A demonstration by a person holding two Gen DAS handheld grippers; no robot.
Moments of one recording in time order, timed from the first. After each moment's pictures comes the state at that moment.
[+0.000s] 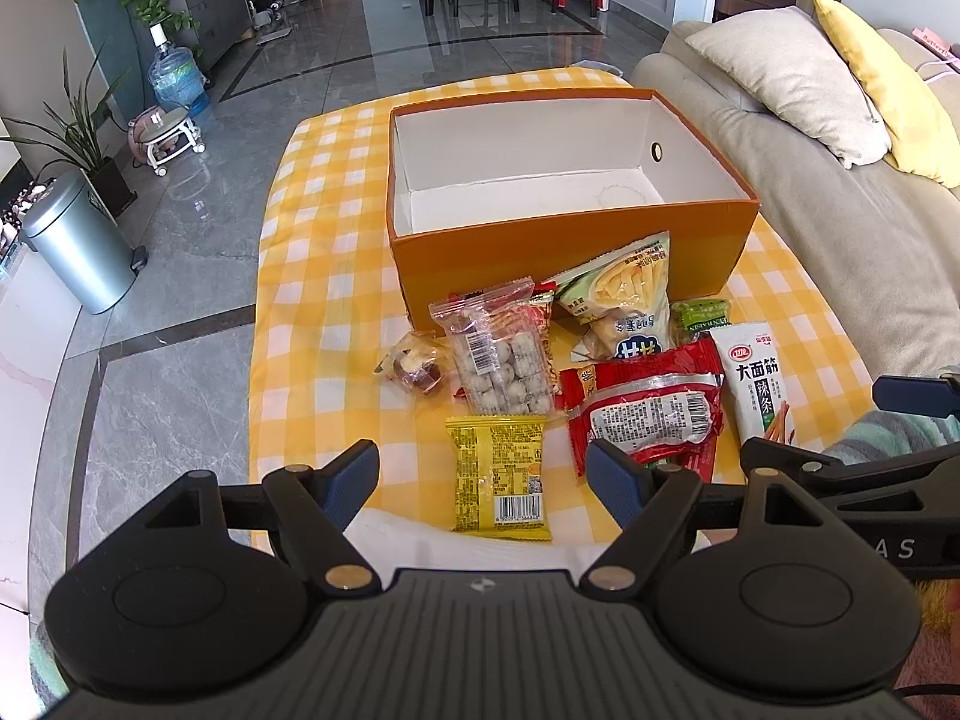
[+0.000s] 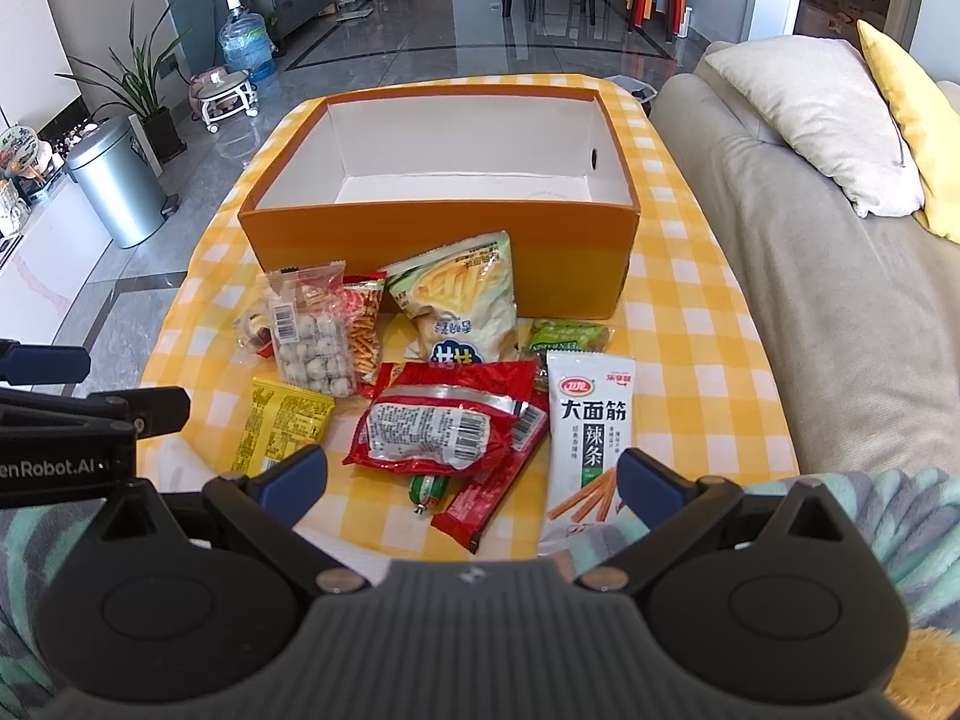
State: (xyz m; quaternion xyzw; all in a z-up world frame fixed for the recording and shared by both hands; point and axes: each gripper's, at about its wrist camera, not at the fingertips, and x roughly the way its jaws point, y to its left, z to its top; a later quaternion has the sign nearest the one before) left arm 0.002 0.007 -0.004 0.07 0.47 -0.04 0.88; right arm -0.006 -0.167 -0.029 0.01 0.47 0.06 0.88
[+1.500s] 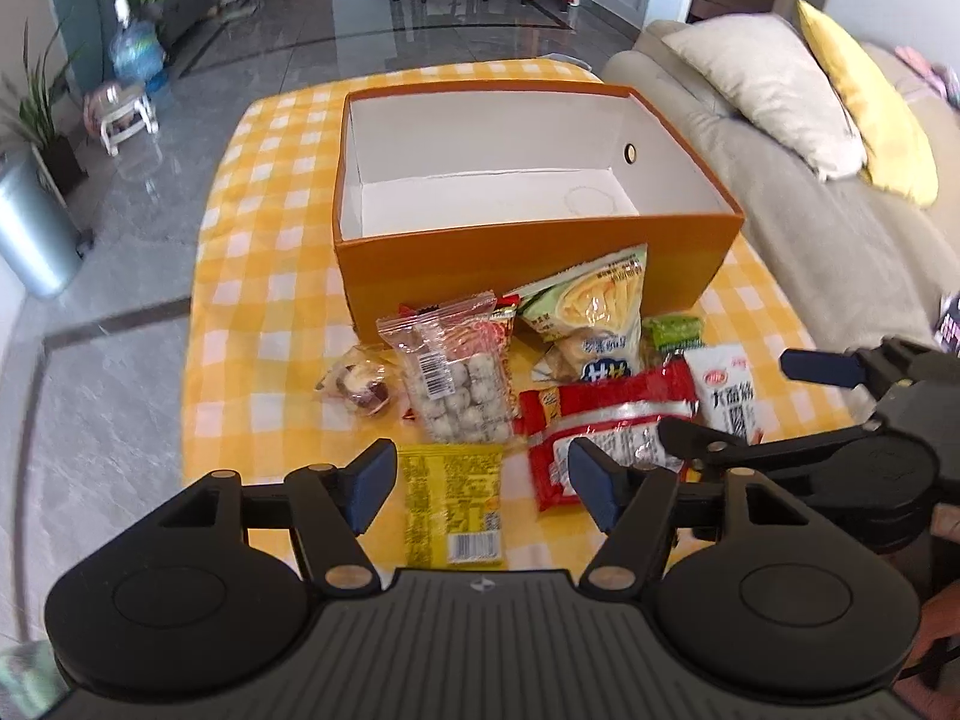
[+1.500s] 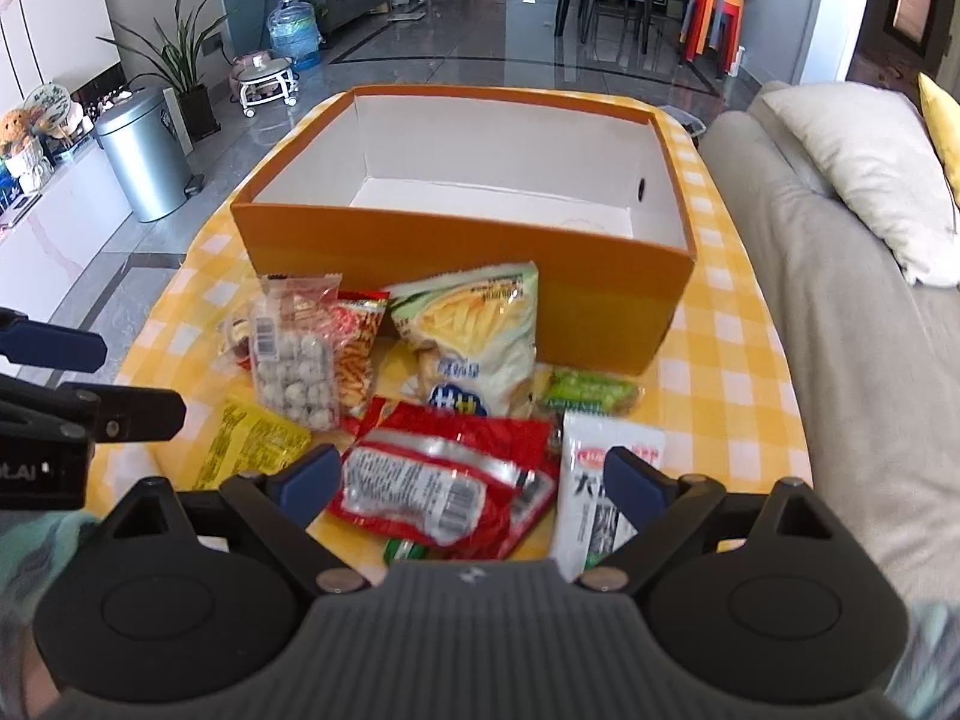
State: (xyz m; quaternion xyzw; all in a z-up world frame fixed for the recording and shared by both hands) left arm 0.041 0.010 -0.025 0.01 0.50 -0.09 0.86; right arm 0.045 -0.161 -0.061 -0.04 0.45 0.10 0.89
